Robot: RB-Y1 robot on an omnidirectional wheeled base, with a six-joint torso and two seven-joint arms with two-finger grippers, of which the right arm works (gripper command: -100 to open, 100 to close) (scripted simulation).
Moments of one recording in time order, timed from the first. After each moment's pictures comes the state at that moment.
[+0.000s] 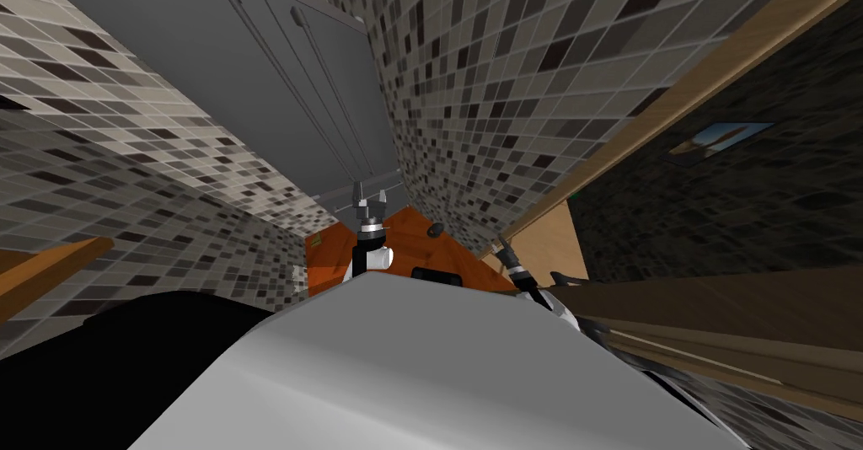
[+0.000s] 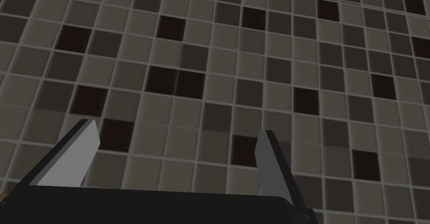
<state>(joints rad) 0.07 -0.55 0.26 -0.79 -0.04 -1.01 -0.43</state>
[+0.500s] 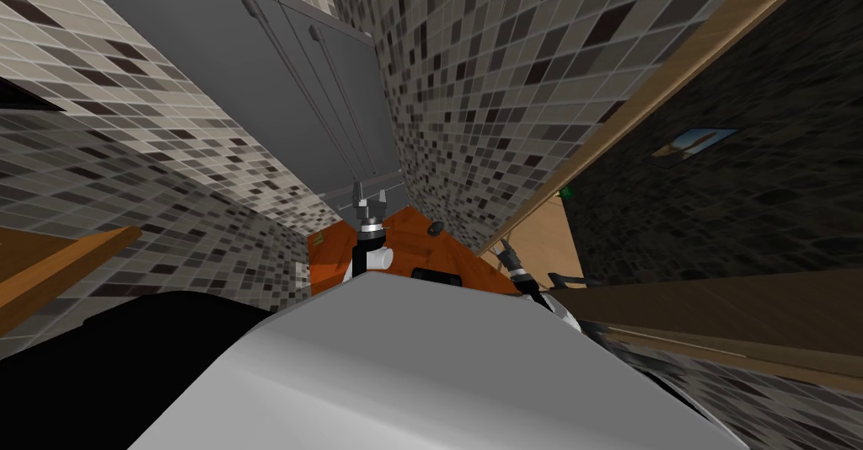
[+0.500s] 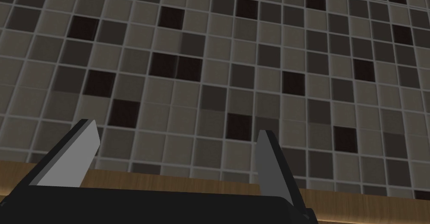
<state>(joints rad) 0.07 -0.55 0.26 -0.76 -0.07 -1.03 -0.43</state>
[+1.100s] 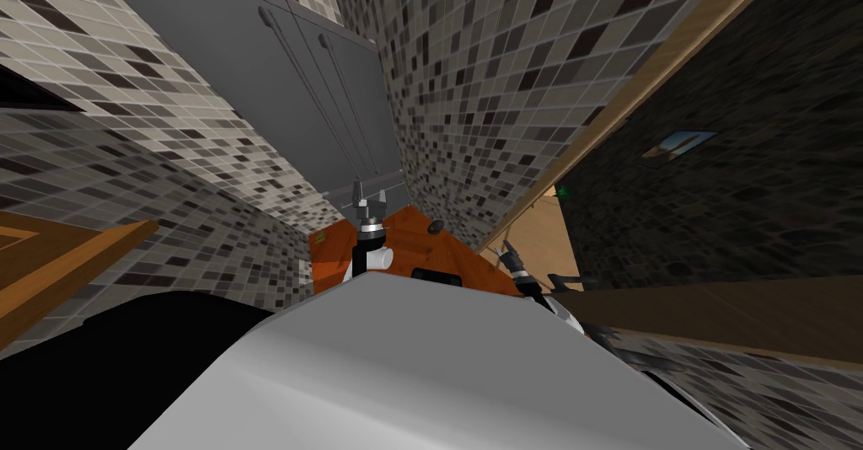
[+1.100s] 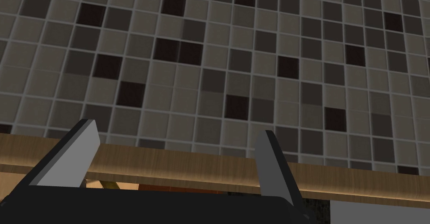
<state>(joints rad) 0.07 -0.55 0.25 -0.71 -0.09 -1.05 -0.43</state>
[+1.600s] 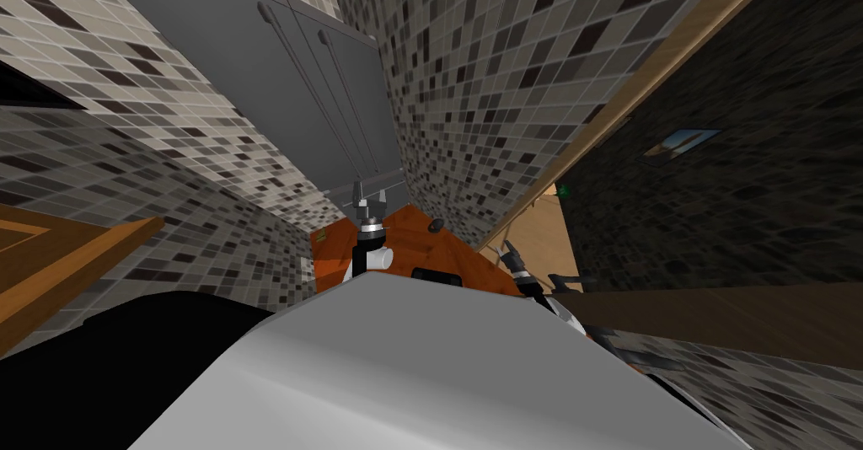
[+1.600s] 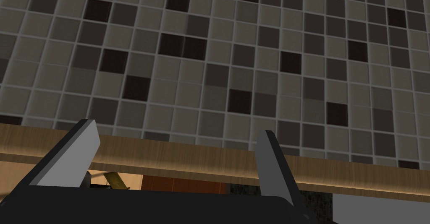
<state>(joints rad) 0.08 -0.56 0.25 -0.72 -0.11 -1.04 -0.43</state>
